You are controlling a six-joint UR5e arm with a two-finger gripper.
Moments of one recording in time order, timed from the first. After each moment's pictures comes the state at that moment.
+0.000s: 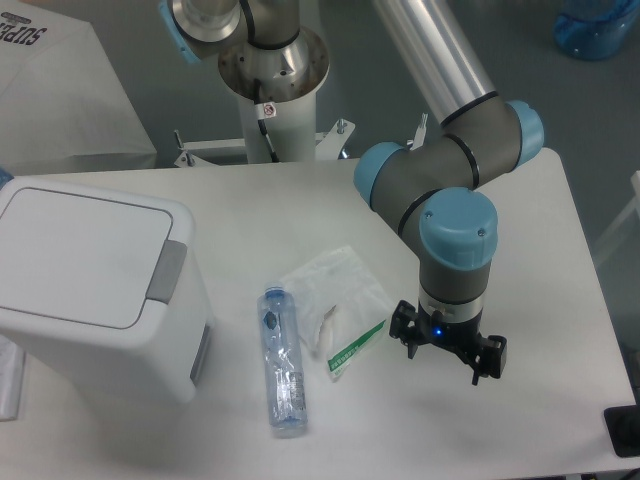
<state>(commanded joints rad) 2.53 -2.14 -1.36 -0.97 1.56 1.02</state>
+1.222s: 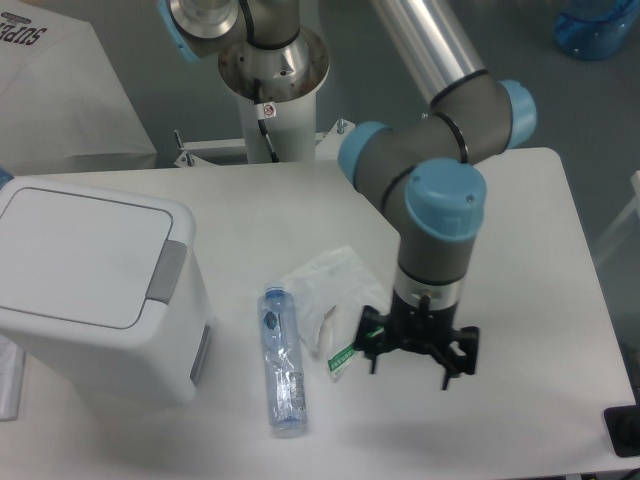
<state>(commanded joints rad) 2.46 -2.01 -1.37 -0.96 1.23 0.52</state>
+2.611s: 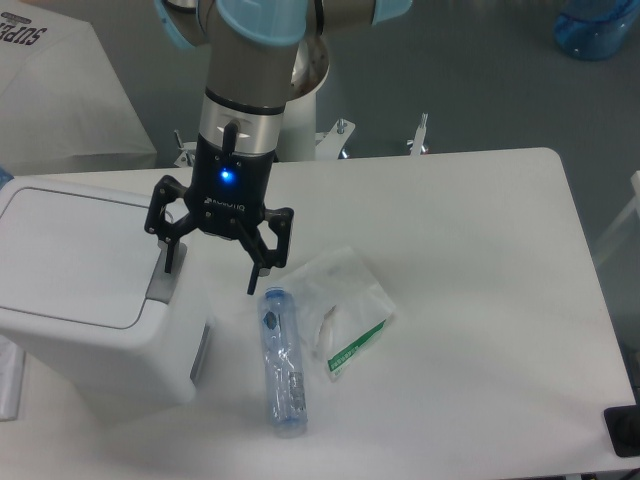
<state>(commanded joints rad) 2.31 -1.71 -1.60 -0.94 1.18 0.40</state>
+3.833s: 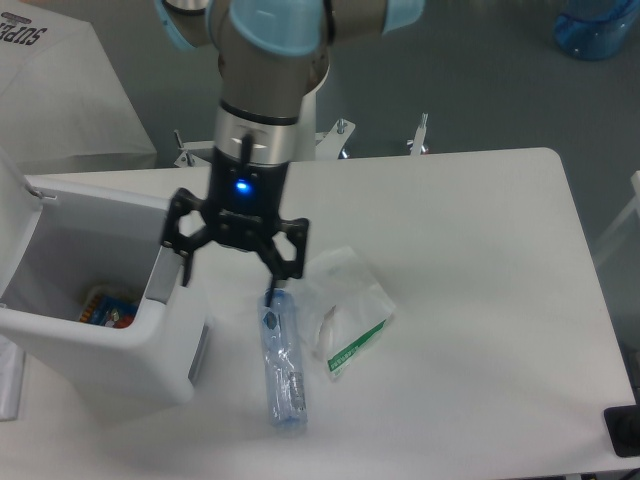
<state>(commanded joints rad) 2.42 -1.82 -1.48 -0.93 1.19 0.41</state>
